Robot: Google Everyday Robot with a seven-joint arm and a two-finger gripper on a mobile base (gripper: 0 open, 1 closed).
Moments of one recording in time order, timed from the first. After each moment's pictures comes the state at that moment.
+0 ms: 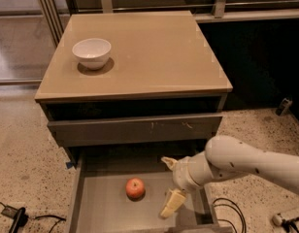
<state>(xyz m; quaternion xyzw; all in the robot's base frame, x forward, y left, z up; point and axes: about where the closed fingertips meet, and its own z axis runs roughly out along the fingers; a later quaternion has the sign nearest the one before) 0.426 -0.046 0.570 -0.63 0.70 0.23 0.25</state>
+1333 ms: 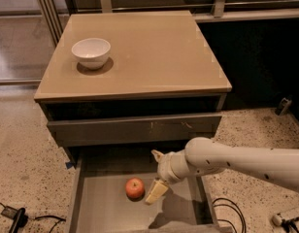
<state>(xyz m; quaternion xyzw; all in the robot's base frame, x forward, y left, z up) 0.486 0.000 0.518 -0.61 0.70 0.21 0.29</state>
